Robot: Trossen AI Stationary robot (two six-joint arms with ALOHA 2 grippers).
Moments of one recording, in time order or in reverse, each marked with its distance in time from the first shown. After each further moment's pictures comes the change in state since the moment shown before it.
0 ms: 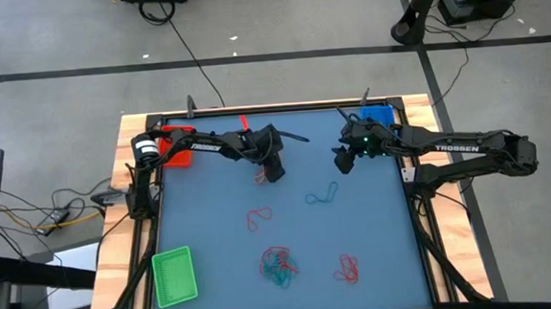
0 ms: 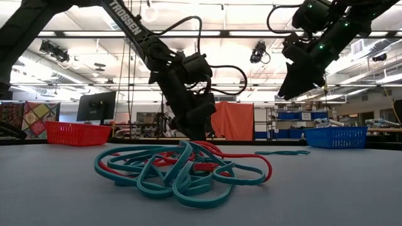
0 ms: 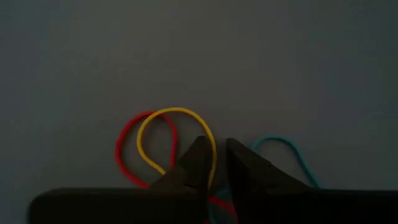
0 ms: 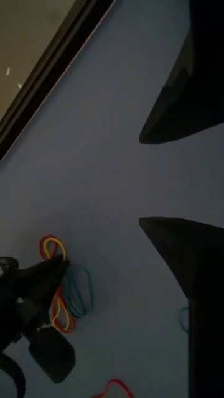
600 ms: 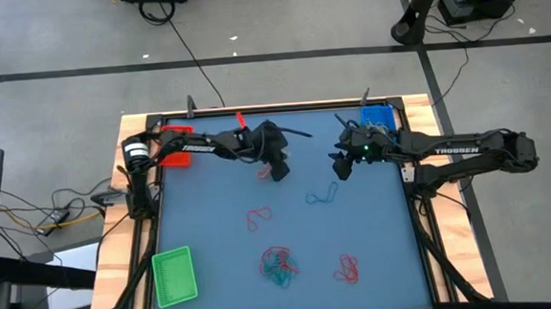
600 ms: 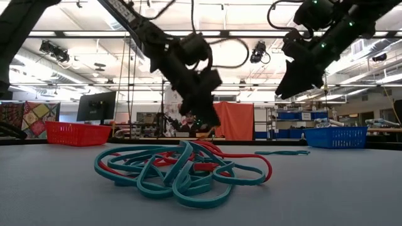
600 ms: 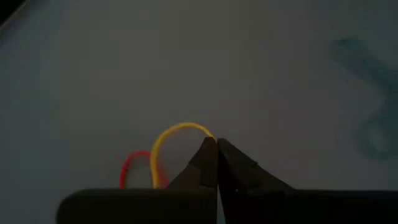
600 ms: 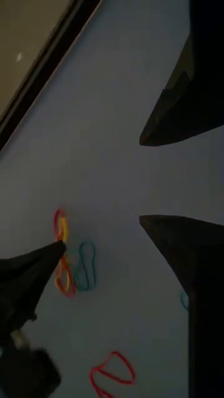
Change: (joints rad) left arm -0.033 -0.090 0.000 0.096 0.067 0.009; right arm 0.083 -0.001 -0.039 0.081 0.028 0.042
